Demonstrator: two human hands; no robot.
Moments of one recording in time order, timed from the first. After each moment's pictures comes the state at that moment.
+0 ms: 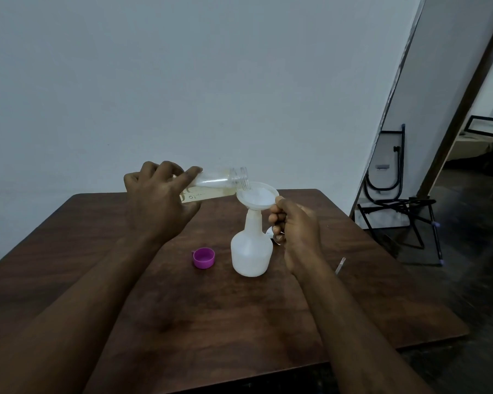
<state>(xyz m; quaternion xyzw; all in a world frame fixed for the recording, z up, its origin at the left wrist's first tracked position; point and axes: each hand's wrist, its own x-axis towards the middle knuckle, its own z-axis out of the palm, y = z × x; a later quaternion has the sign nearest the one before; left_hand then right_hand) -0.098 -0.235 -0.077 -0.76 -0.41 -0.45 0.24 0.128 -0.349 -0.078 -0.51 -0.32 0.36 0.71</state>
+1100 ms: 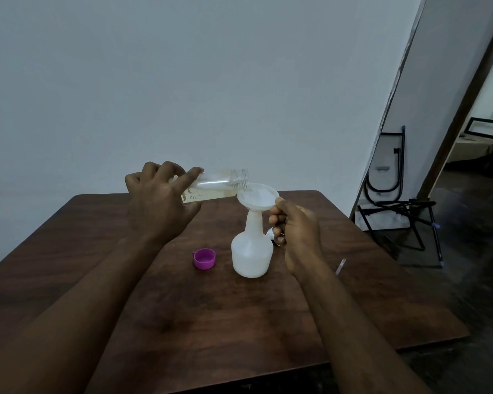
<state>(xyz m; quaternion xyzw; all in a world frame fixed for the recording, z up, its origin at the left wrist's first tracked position) -0.097 -0.236 -0.077 -0.75 -0.41 -0.46 0.24 0.129 -0.348 -0.079 -0.51 -0.32 0.36 0.71</state>
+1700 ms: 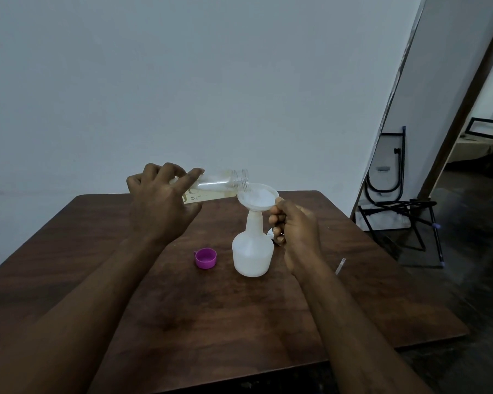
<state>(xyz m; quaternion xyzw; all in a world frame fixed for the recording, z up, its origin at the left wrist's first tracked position) -0.097 -0.239 -0.077 -0.74 -0.42 -0.46 0.24 0.126 -0.350 -0.078 -0.51 -0.32 0.36 0.71</state>
